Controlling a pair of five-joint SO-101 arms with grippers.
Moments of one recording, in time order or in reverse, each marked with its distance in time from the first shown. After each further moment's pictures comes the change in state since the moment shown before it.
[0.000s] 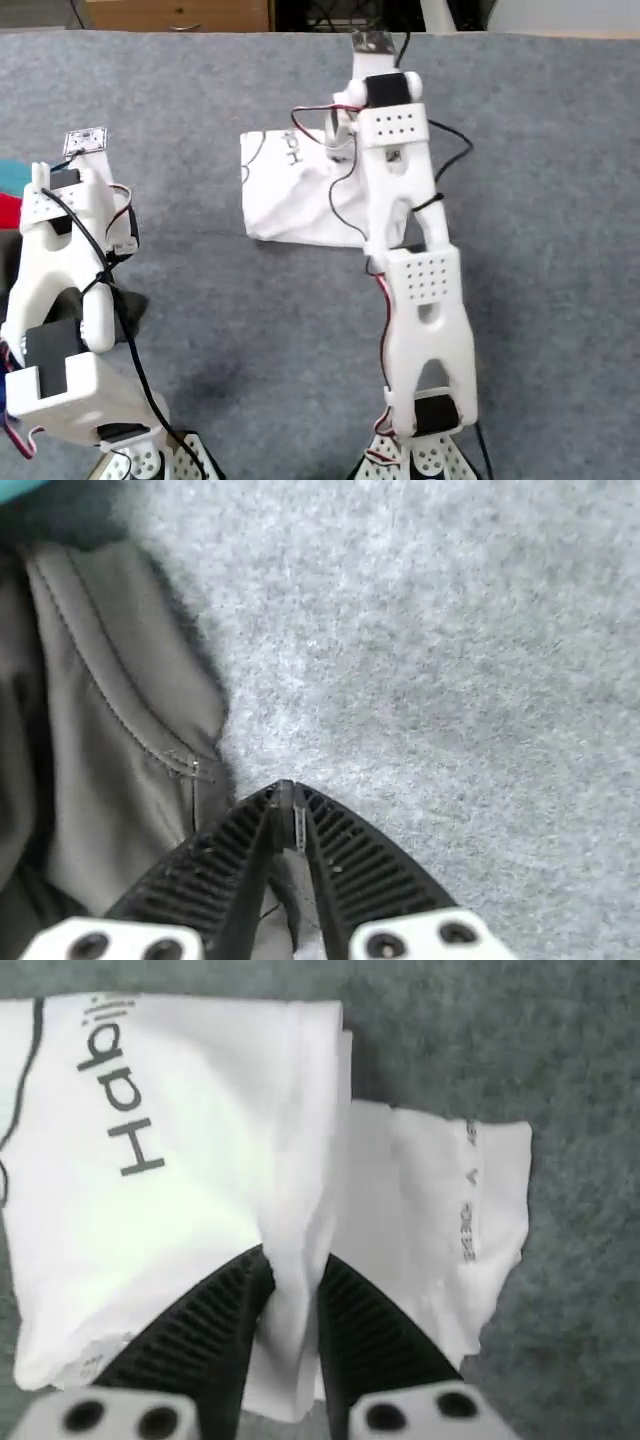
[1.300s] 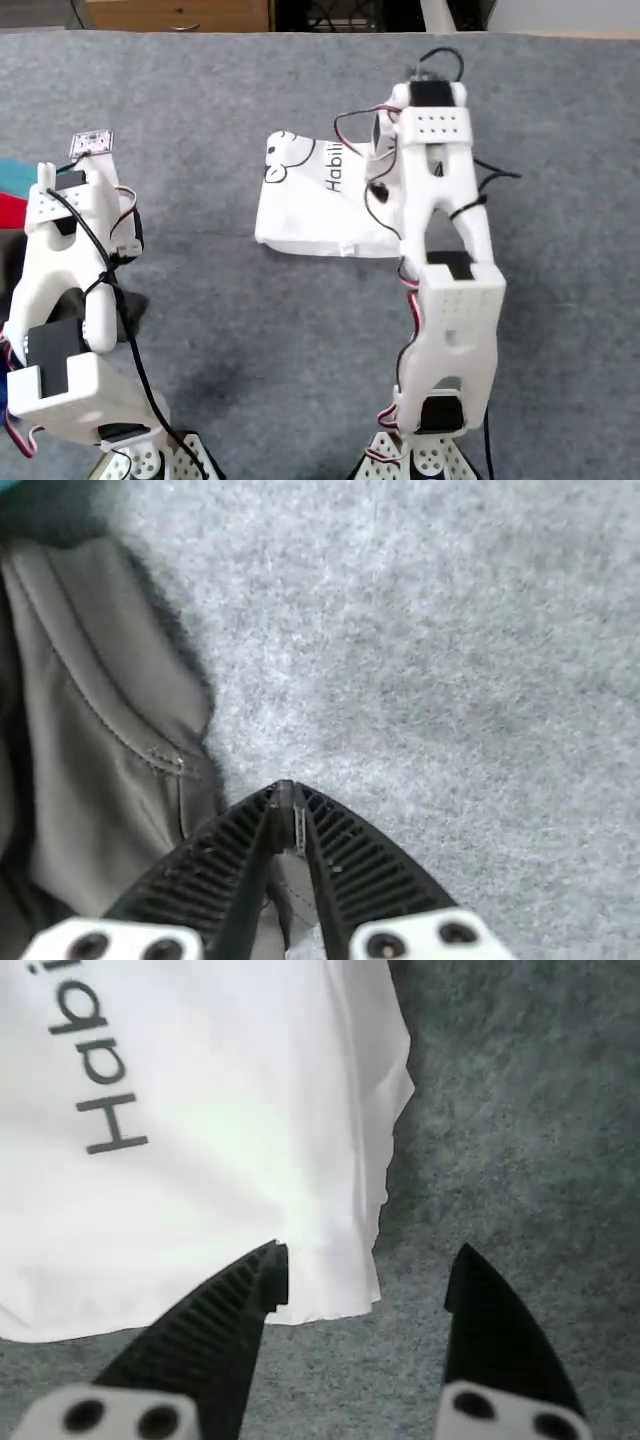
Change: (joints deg) left arm 0.8 -0.2 1.2 -0.2 -0.1; right arm 7.0 -18.9 30.1 -0.5 -6.2
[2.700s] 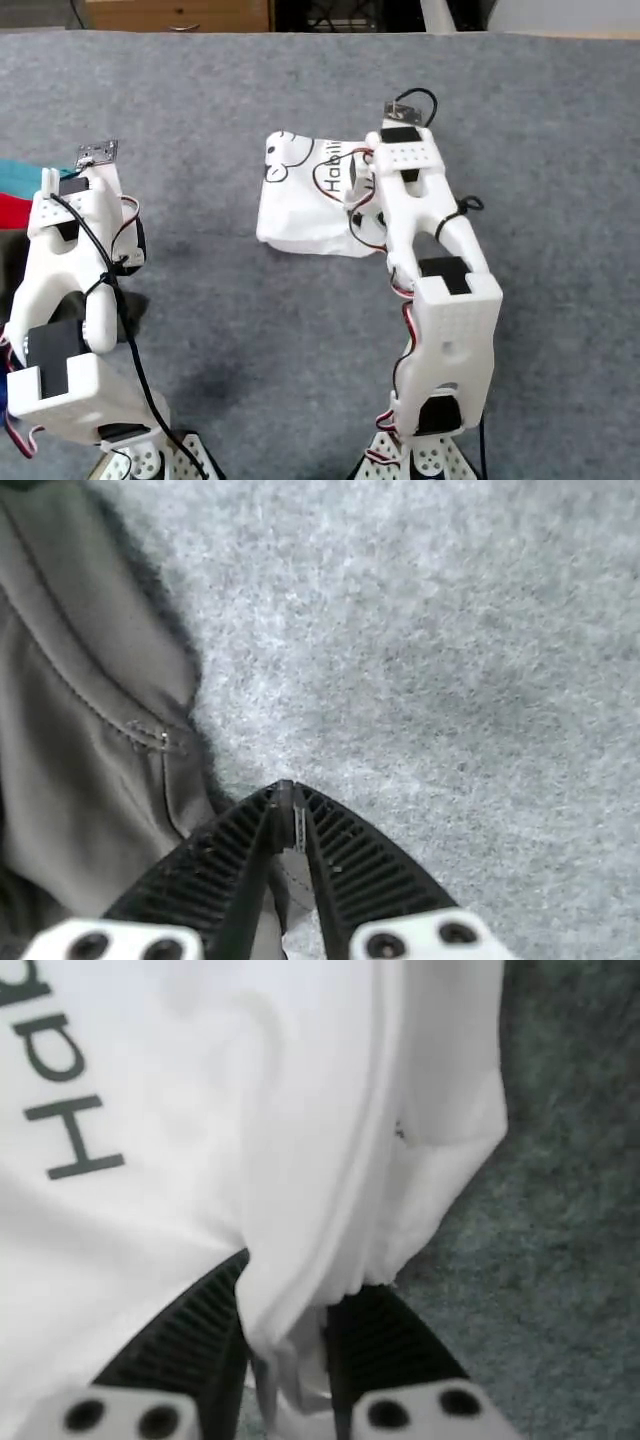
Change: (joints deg) left arm 0.0 0.0 2.8 0.0 0.0; right arm -3.8 -3.3 27.6 -24.8 -3.4
